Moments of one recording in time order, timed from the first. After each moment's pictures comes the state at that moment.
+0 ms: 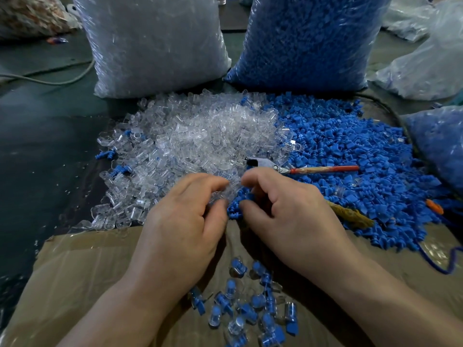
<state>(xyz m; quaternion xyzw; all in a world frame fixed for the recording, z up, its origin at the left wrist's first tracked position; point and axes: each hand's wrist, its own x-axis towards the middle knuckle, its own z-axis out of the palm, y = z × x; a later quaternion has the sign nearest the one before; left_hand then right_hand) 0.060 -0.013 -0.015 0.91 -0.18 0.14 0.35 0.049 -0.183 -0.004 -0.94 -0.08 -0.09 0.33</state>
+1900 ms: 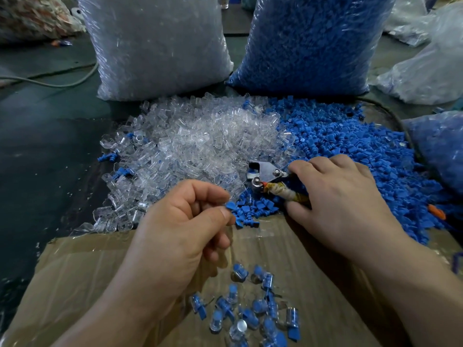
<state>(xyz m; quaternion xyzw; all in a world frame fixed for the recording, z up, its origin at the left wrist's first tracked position) 0.055 -0.010 -0.006 0.72 -0.02 -0.10 0.69 0.065 -0.230 0.009 -1.00 0.00 -0.01 -0.01</state>
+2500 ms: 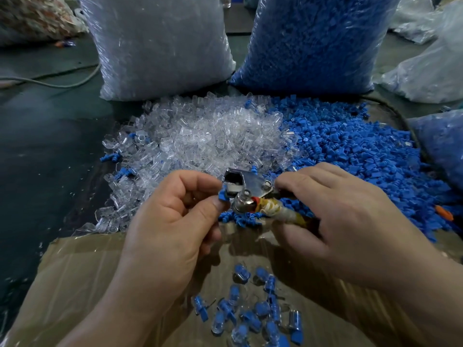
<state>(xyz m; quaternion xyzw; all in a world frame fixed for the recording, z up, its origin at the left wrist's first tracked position) 0.055 -0.009 -0.015 0.71 -0.05 -0.01 0.70 0.037 -0.222 0.024 -0.98 -0.18 -0.09 0.10</state>
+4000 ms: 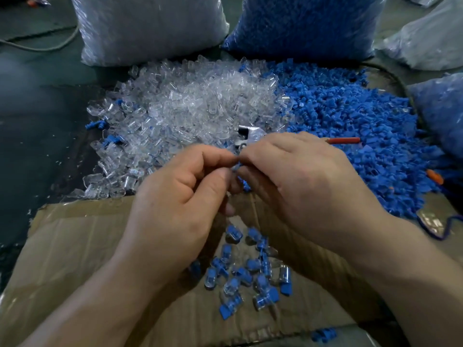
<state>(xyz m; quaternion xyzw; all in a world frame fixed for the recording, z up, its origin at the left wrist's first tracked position) 0.039 -0.019 -0.010 0.79 -0.14 0.03 0.59 0.043 -0.194 0.017 -0.95 -0.24 -0.17 0.15</state>
